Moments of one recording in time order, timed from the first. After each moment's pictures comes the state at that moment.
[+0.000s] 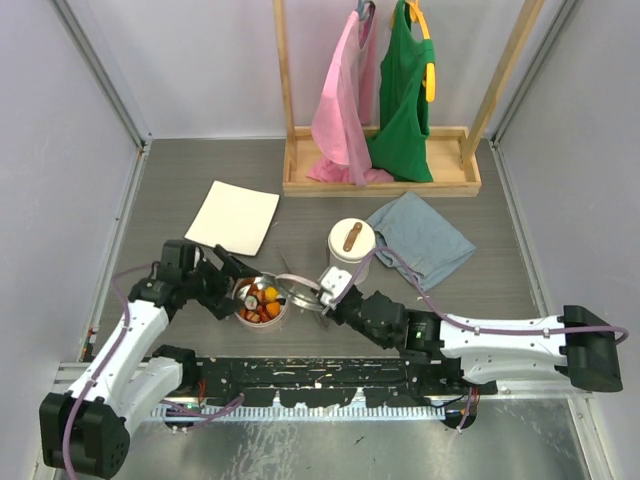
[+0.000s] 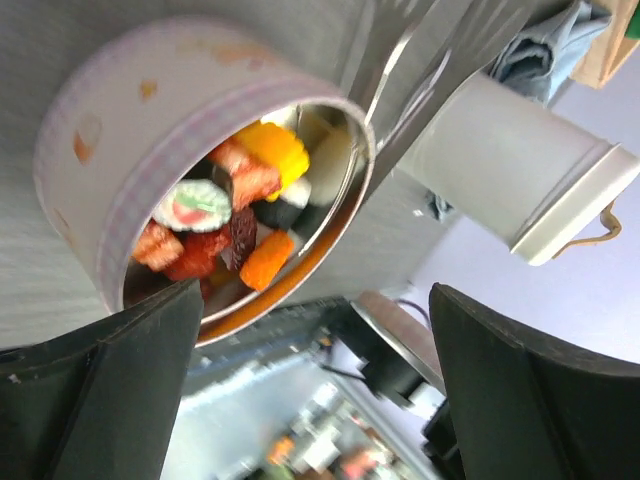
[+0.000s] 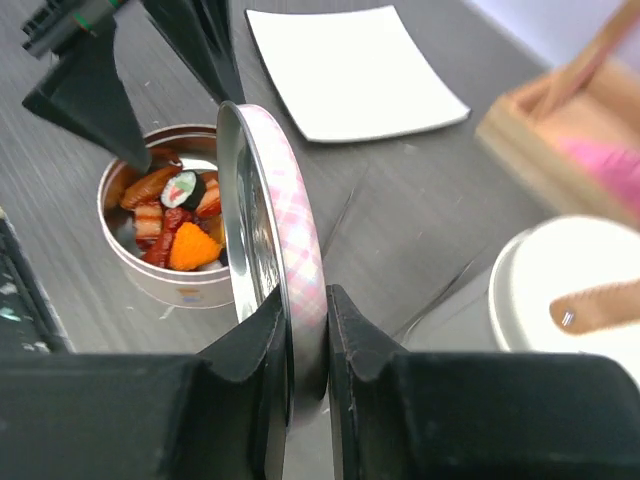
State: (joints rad) left arm -0.18 0.84 0.62 -0.67 0.40 -1.08; right arm 1.31 0.97 0.49 0.28 0.46 0.00
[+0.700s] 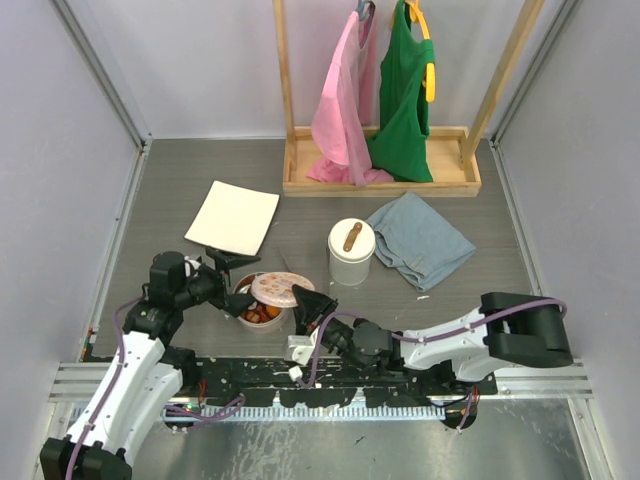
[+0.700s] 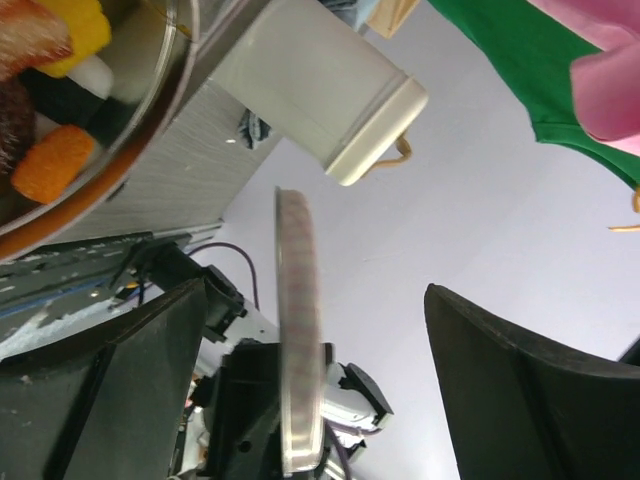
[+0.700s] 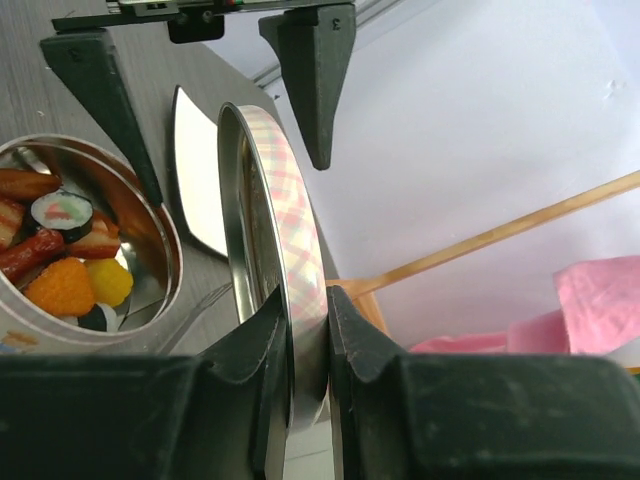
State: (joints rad) left arm -0.18 0.61 0.40 -0.36 0.65 -1.70; right arm 1.49 1.33 0.39 1.05 0.52 -1.05
